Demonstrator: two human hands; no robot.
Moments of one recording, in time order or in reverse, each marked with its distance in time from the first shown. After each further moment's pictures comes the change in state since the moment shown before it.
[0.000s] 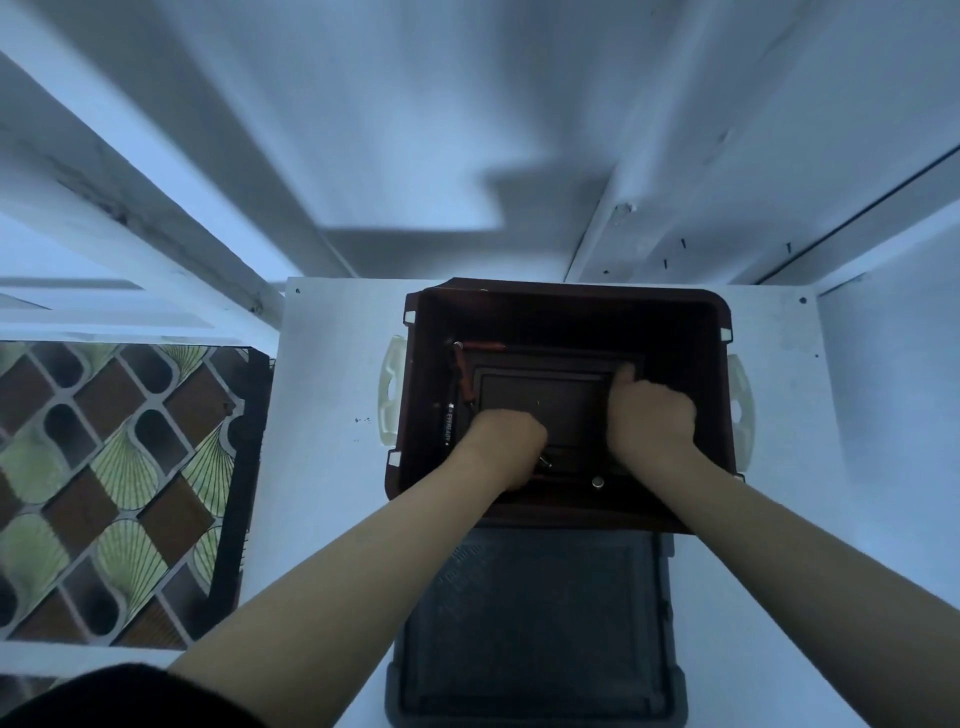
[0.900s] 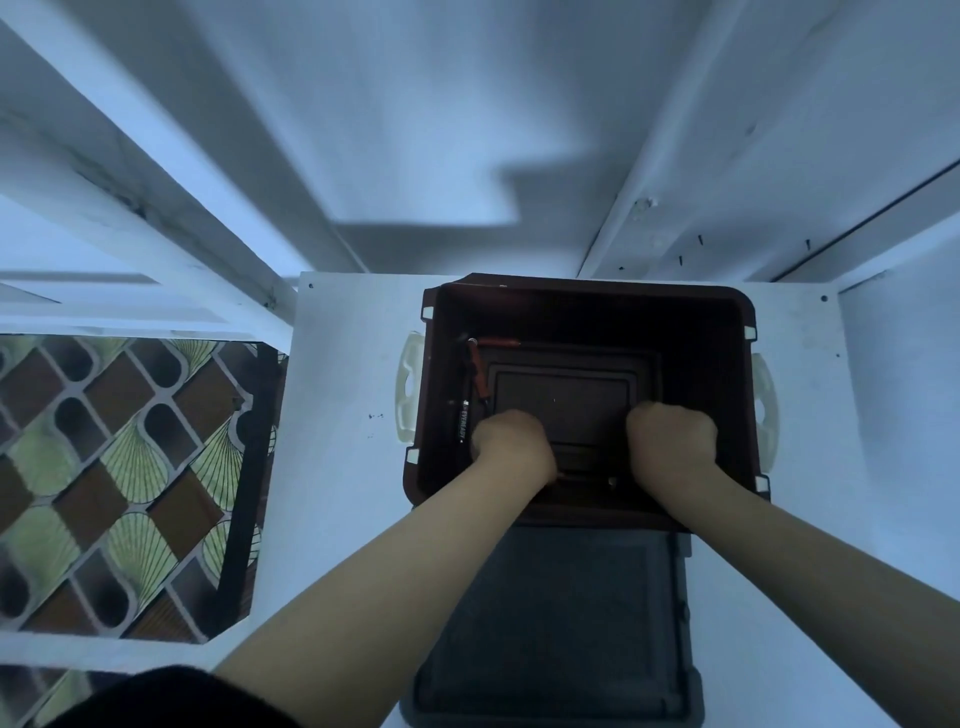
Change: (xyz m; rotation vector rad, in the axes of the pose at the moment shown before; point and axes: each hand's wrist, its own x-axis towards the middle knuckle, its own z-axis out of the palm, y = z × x) left_hand -0.004 0.005 -0.007 -0.271 -0.182 -0.363; right_hand -0.019 0.001 0.008 -0.236 -0.065 -0.066
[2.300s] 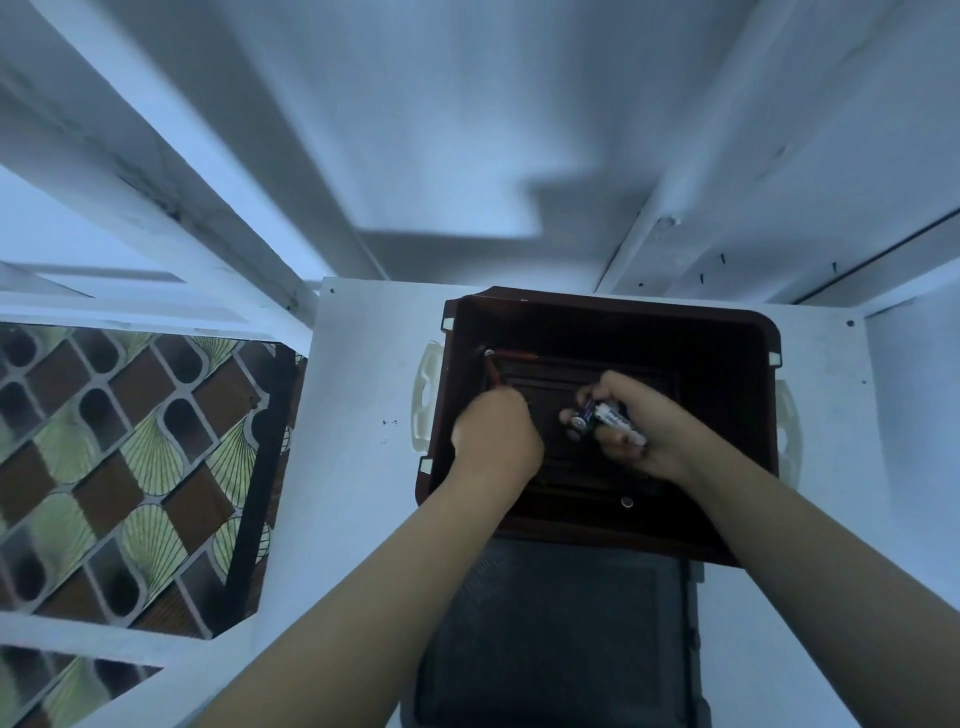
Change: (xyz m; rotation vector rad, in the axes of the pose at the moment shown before) left_hand -0.013 -0.025 -0.009 -0.415 0.438 -0.112; right_hand 0.022 -0.006 -0.033 2.053 -0.649 -0.047
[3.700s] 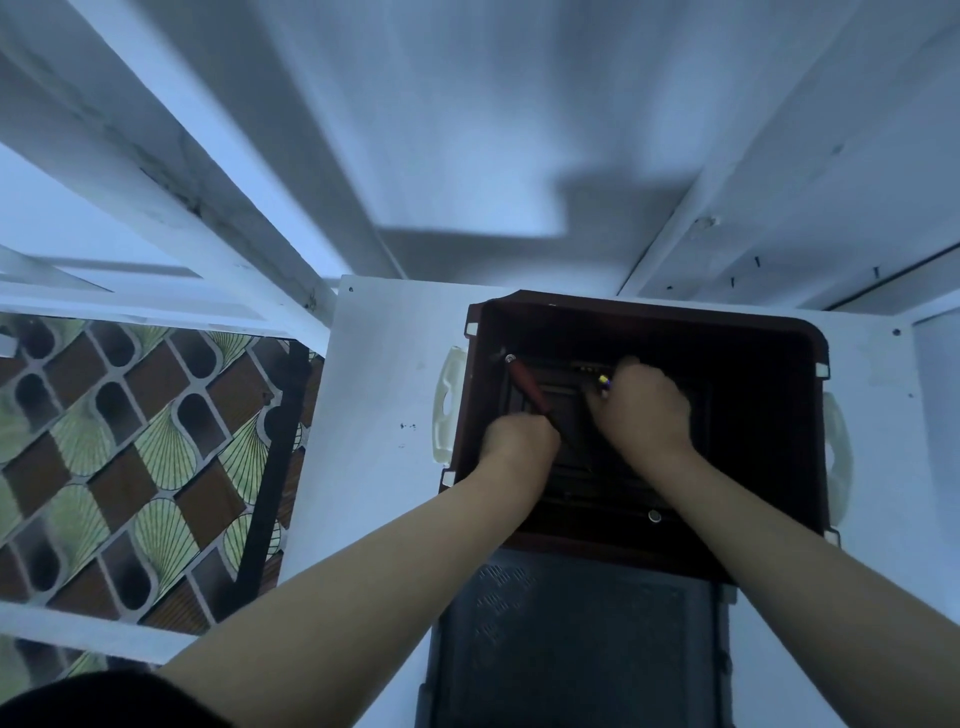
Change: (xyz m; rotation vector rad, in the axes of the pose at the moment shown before) left_hand 0.015 -0.010 0.011 0.703 -0.158 0.428; right_hand 0.041 0.007 0.021 -1.446 0.751 -0.419
